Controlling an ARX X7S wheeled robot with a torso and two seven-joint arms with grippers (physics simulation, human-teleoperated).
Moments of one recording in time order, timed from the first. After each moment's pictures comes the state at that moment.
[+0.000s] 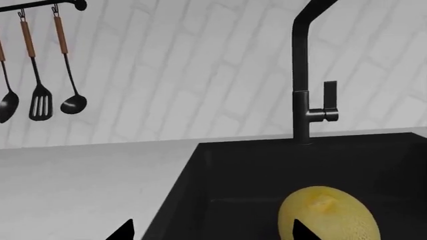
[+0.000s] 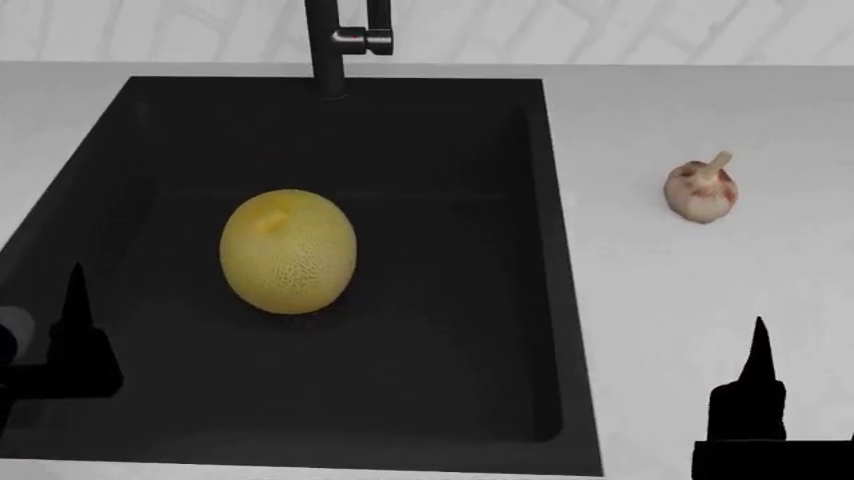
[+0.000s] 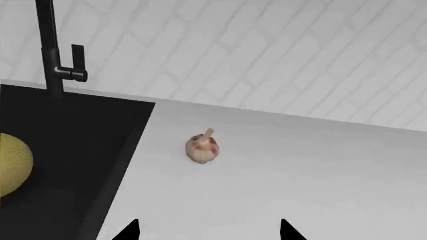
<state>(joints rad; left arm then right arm) -0.31 -0.32 0.04 0.38 -0.25 -0.54 -0.22 0.43 0.63 0.56 -0.87 1.07 1.50 0.37</state>
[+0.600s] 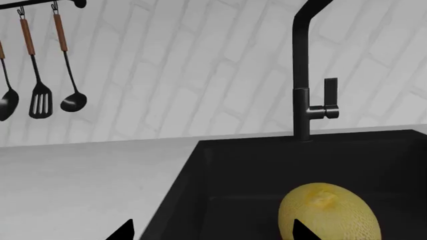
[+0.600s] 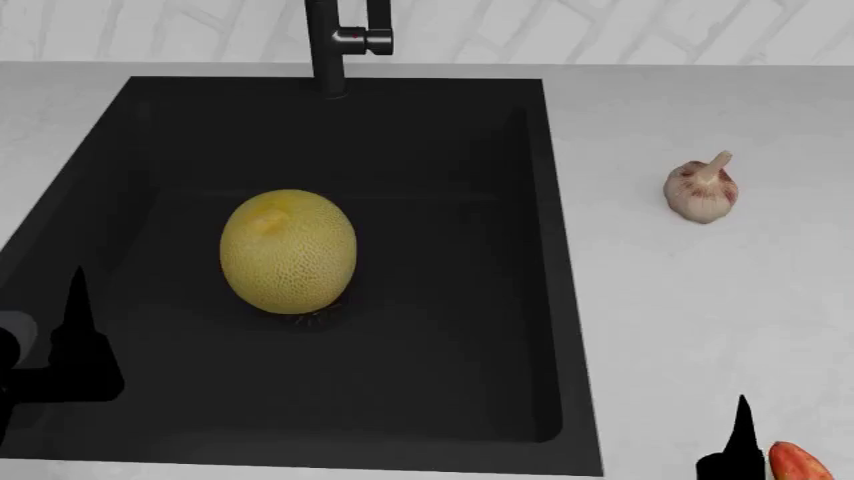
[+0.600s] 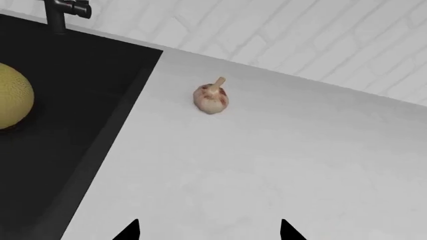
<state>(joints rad) -0.30 -0.32 0.04 0.37 -0.25 -0.53 -0.23 0.28 0.75 0.48 -0.82 1.12 1.42 0.40</state>
